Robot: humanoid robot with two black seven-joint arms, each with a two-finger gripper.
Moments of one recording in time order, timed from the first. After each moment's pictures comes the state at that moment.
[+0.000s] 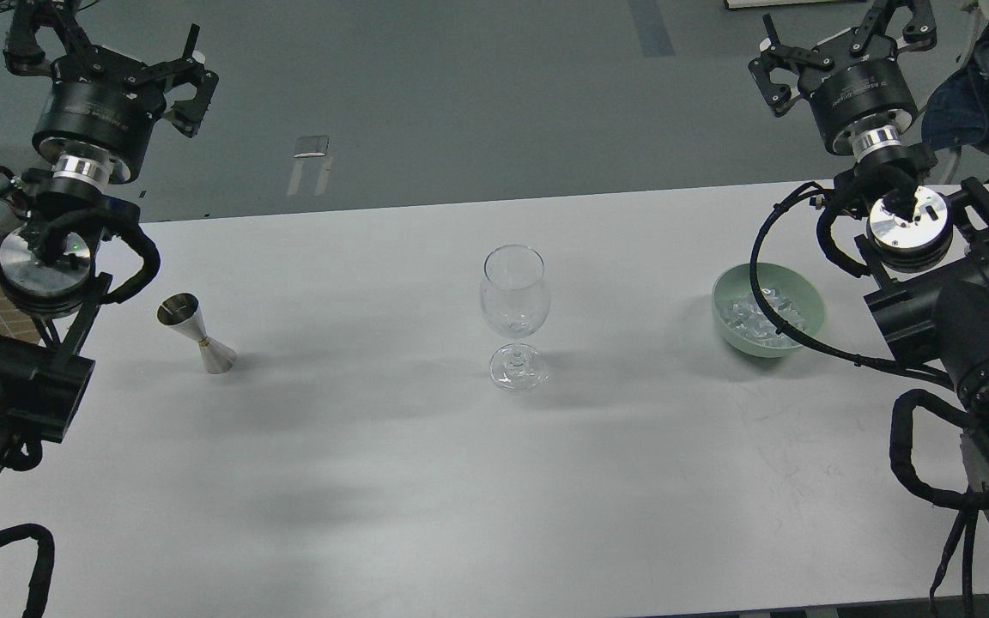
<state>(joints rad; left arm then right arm) -0.59 0.45 -1.27 -1.15 -0.12 -0.17 -0.12 0.89 -0.09 1.42 0.45 -0.20 0.47 0.13</state>
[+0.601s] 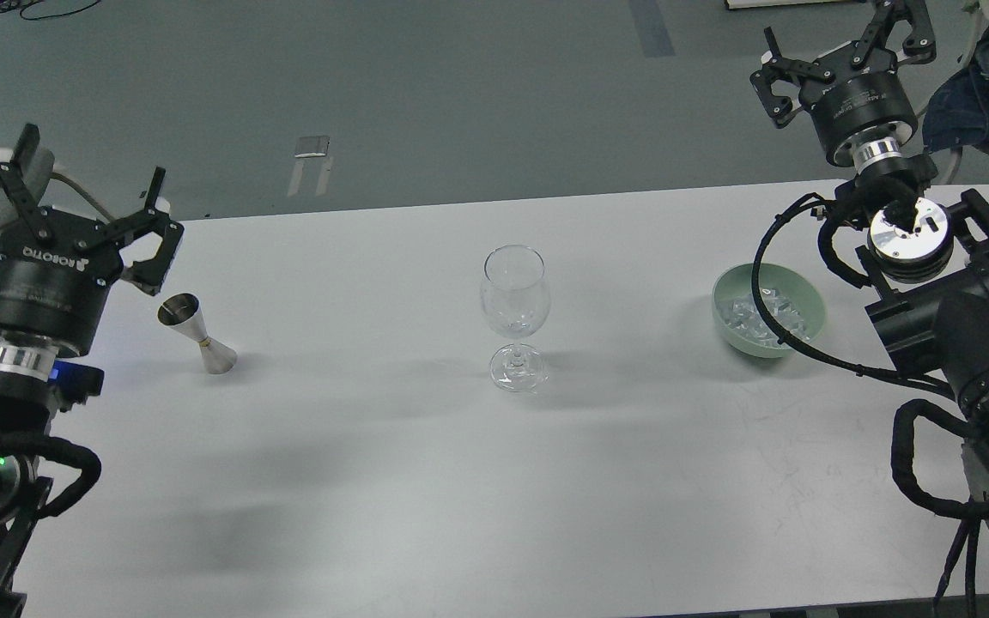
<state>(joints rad) 0.10 0.43 -1.55 -1.71 -0.13 -0.14 -0.11 0.87 -0.10 1.42 0.46 -0.20 0.47 0.13</state>
